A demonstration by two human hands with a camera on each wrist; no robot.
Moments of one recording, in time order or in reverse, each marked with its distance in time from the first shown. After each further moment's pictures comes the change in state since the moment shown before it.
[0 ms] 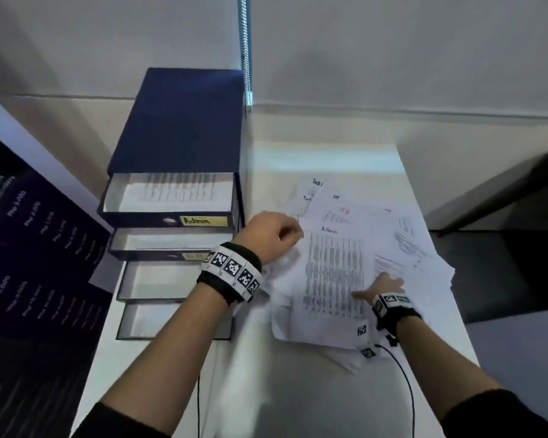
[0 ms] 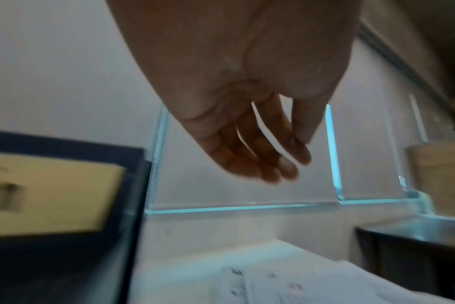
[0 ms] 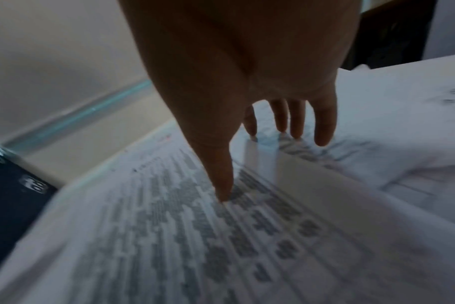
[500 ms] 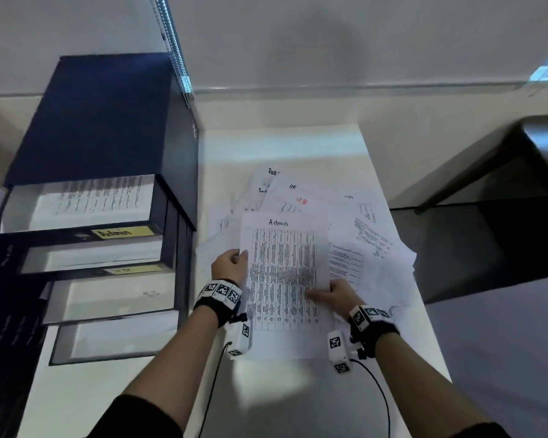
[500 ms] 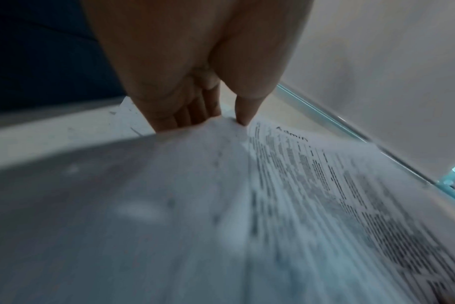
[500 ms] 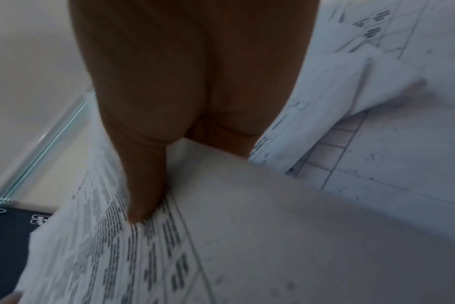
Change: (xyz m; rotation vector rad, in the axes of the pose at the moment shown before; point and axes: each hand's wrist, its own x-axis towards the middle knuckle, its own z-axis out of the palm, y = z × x) left_hand 0.027 -0.041 0.168 -0.389 0.250 -0.872; right_hand 0.010 0.045 0.008 0.654 -0.387 -0.499
